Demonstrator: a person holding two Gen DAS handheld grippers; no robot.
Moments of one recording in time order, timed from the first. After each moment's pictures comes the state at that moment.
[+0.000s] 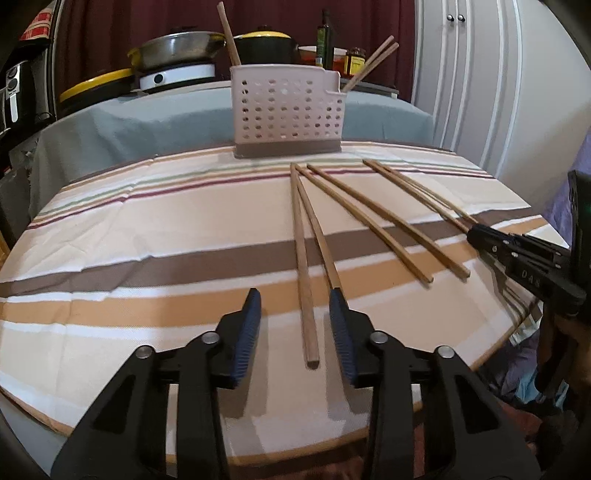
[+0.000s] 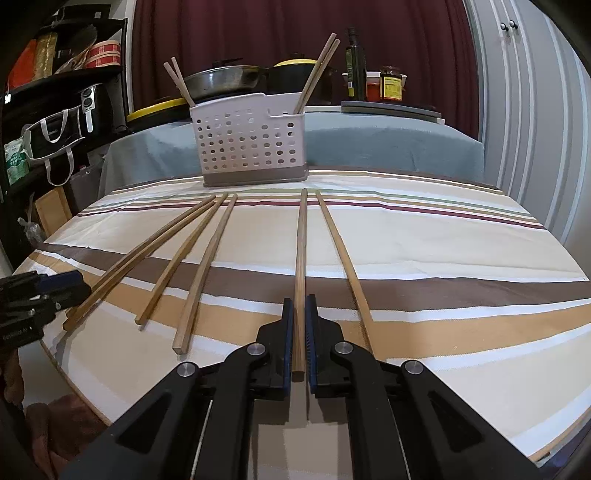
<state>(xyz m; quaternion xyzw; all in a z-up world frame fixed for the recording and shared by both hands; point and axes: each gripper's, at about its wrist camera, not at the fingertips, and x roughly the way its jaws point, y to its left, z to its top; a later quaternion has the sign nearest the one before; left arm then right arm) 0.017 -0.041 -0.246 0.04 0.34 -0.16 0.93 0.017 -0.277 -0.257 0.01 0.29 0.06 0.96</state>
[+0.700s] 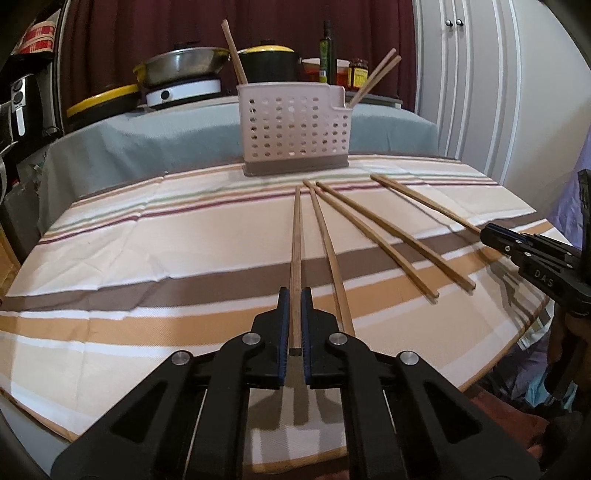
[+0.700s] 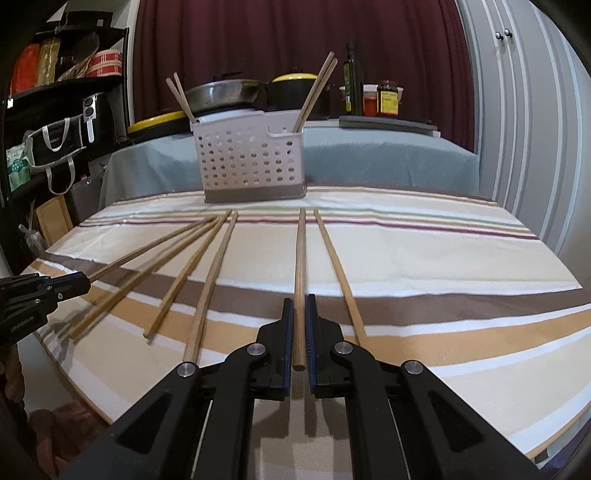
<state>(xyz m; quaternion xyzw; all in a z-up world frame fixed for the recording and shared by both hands) 0.017 -0.034 -0.232 0.05 0.31 -0.14 0.94 0.011 -0.276 -0.242 0.02 0.26 0.06 0.96</state>
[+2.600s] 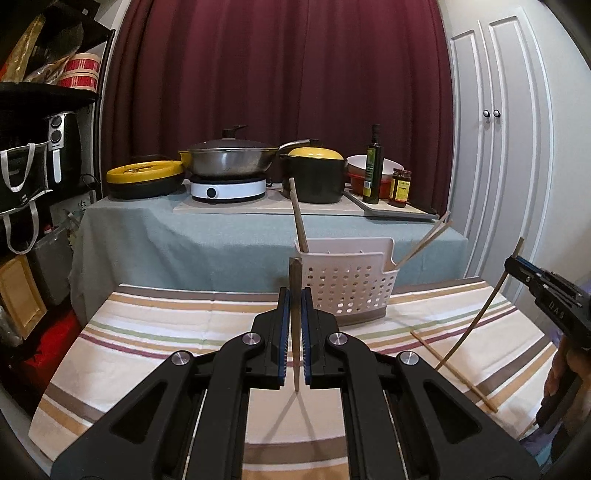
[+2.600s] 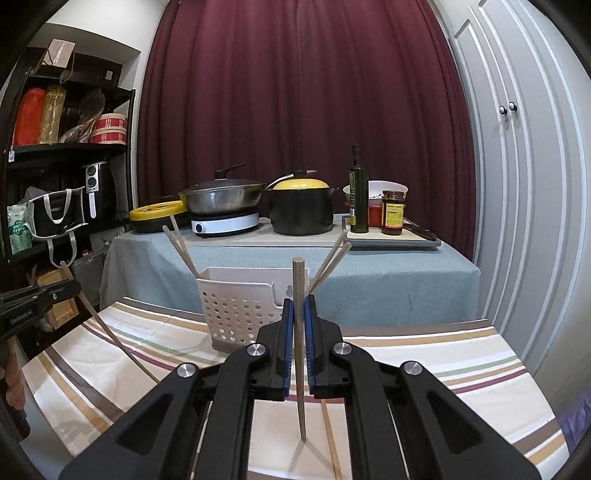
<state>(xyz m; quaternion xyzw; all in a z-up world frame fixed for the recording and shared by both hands) 0.073 -0.002 -0.078 0.00 0.19 -0.09 0.98 0.063 -0.268 -0.100 0.02 0.13 0.06 0.99</state>
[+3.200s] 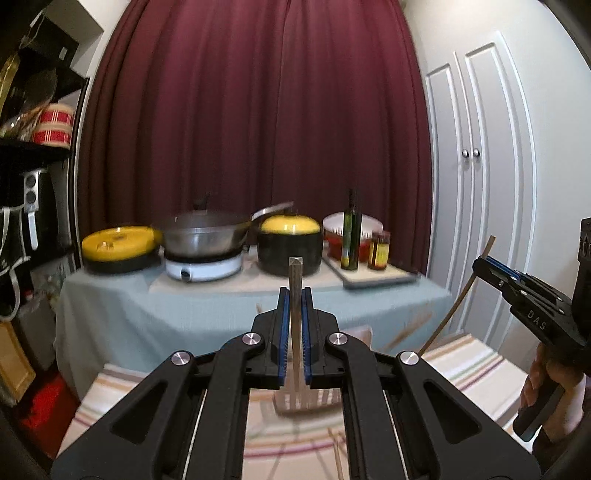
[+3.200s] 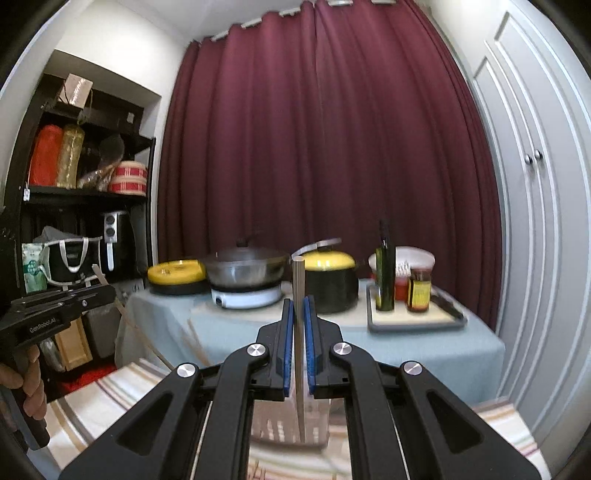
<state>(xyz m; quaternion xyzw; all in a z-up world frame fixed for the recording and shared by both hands) 0.115 -0.033 0.018 0.01 0.09 -0.13 0.99 0.105 -0.262 -0.008 0.02 0.01 0.11 0.99</state>
